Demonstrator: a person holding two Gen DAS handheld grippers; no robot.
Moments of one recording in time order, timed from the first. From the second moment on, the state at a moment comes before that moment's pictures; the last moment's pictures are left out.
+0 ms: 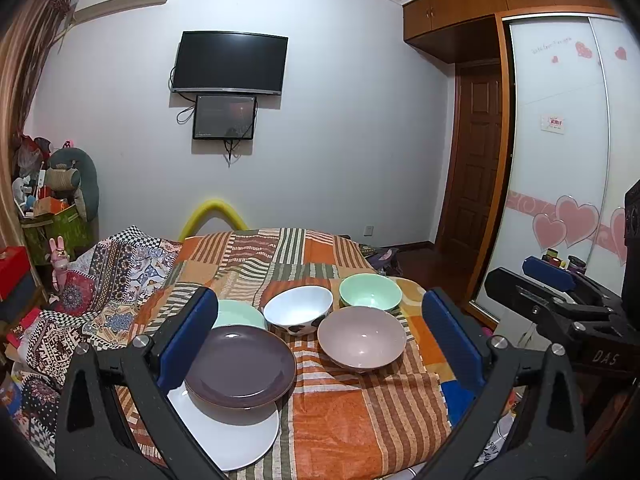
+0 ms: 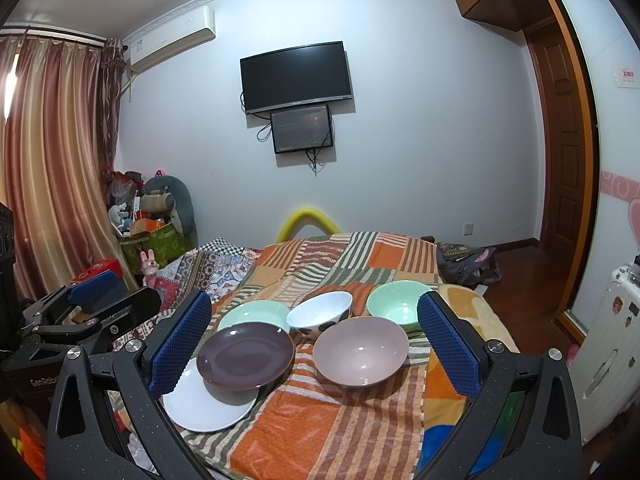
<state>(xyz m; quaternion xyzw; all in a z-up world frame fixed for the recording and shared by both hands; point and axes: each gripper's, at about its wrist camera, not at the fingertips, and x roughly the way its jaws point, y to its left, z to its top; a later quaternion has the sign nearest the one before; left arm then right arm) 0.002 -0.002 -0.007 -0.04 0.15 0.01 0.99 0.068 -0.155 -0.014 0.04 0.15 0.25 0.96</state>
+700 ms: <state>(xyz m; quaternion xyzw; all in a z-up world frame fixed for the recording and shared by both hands) 0.001 -0.004 -0.012 -0.04 0.15 0.01 0.99 0.068 -0.154 -0.014 0.03 0.15 0.25 0.96</state>
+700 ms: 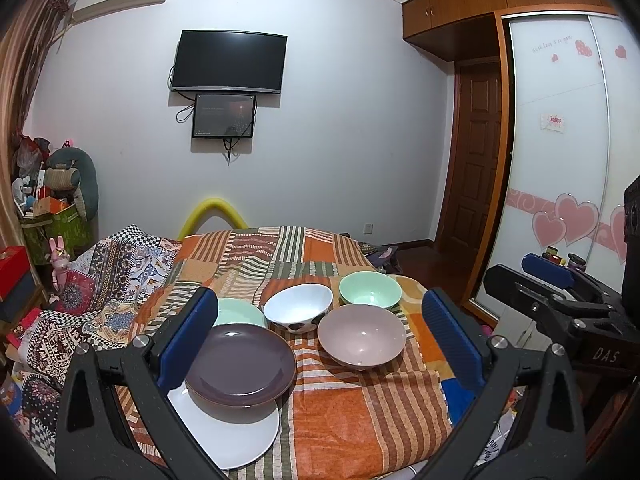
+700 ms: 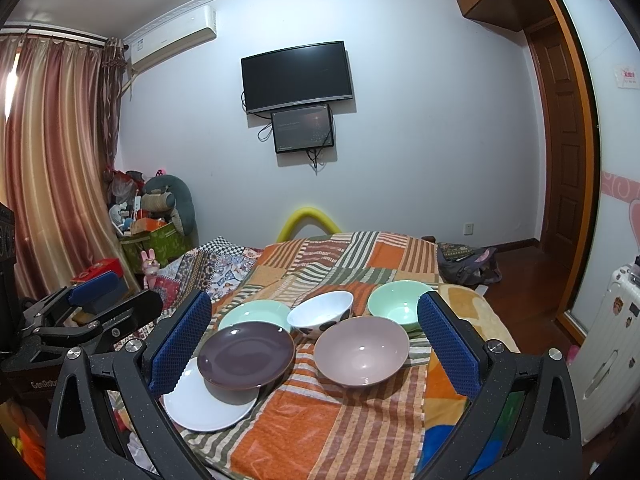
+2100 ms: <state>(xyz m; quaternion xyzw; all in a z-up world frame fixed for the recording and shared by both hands) 0.109 0.142 -0.129 -0.13 0.33 0.10 0.93 0.154 -0.064 -0.100 -0.01 0.32 0.31 0.90</state>
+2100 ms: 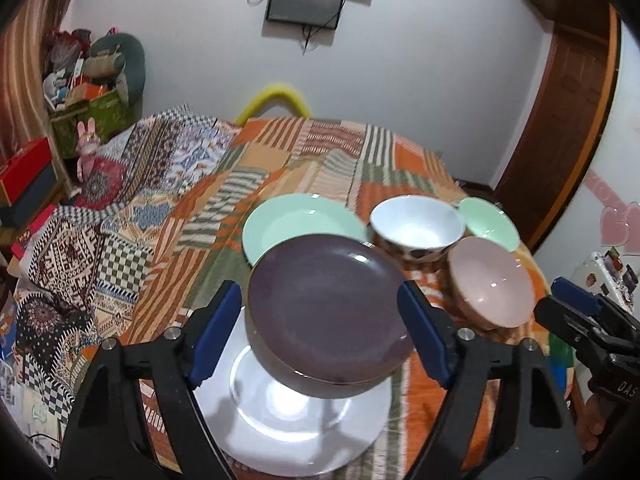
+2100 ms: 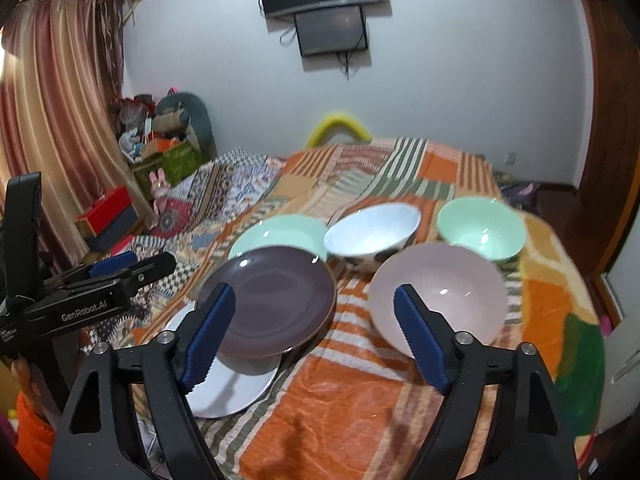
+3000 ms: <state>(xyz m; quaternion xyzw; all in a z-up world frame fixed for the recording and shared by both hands) 0.174 0.209 -0.212 -0.16 0.42 0.11 0.89 0.217 -0.012 -0.180 -0.02 0.47 0.31 0.83</state>
